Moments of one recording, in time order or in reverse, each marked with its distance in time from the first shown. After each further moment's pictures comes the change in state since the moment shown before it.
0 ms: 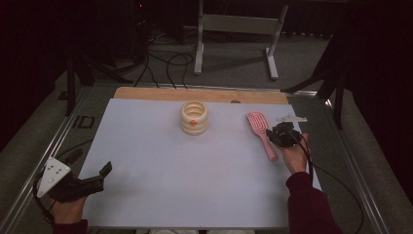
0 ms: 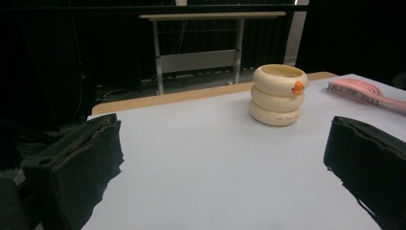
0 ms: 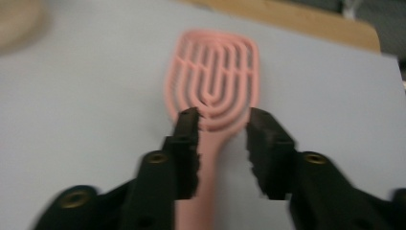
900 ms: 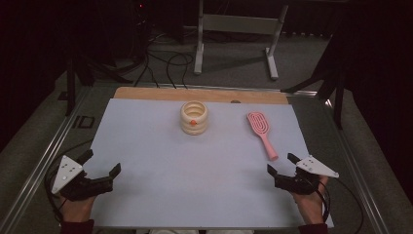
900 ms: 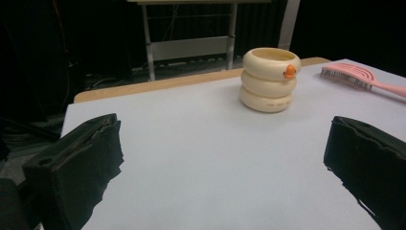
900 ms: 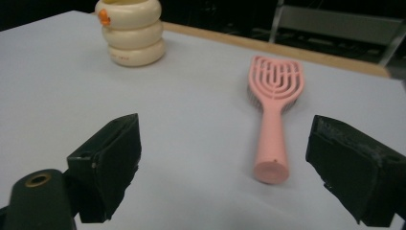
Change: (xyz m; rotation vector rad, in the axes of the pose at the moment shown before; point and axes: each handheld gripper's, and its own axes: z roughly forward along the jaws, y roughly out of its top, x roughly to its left) left arm -0.013 -0.008 0.017 0.058 -0.034 0.010; right arm 0.047 -0.085 -0.113 -0.297 0.128 -0.027
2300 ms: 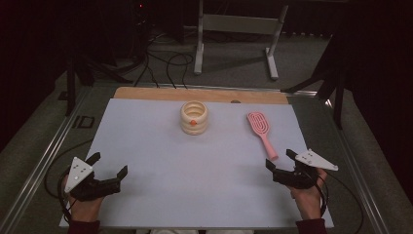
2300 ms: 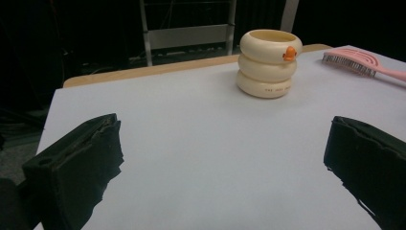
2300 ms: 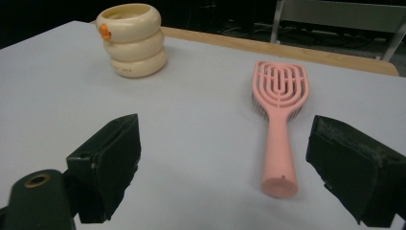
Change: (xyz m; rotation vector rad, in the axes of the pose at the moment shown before) left arm -0.008 -0.012 0.011 0.032 0.007 -0.004; right arm 0.001 0.023 0.008 0.027 0.009 0.060
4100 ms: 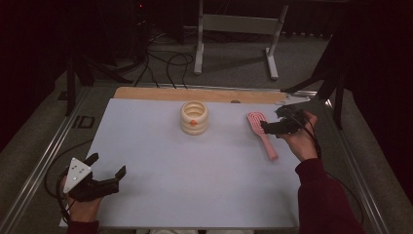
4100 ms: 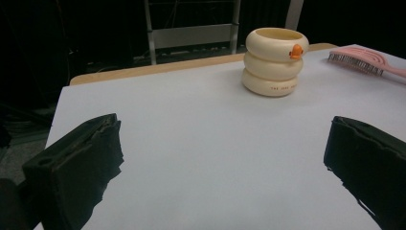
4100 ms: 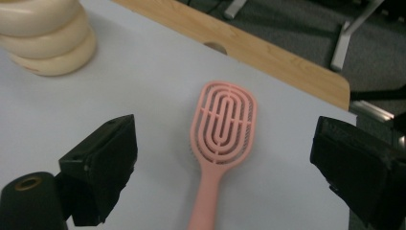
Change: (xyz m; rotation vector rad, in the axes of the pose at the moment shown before) left arm 0.004 -0.003 -0.001 0.000 0.017 -0.009; right arm -0.036 0.113 0.092 0.335 -0.132 -0.162
